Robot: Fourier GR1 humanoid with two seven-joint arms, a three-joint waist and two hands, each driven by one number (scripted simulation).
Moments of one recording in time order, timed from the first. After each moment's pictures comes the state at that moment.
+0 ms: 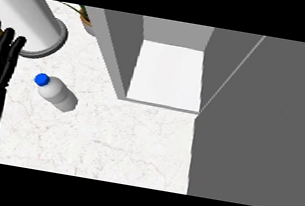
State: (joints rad) left arm -0.04 0.11 0.00 -2.10 -0.02 0.03 0.01; right arm 0.00 -0.13 0.03 -2.10 0.02 0.03 0.02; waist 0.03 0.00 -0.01
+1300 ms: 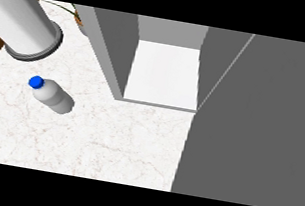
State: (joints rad) left arm 0.06 0.15 0.24 -2.34 0.44 0.08 0.44; right arm 0.22 -0.07 0.29 -2.49 -0.04 0.04 0.34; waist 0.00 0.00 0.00
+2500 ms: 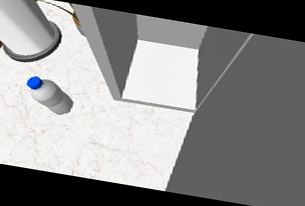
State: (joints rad) left arm 0.03 0.15 0.23 -2.28 0.33 0.10 0.44; right arm 0.12 -0.09 0.38 -2.51 -0.01 -0.08 0.47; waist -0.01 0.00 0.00
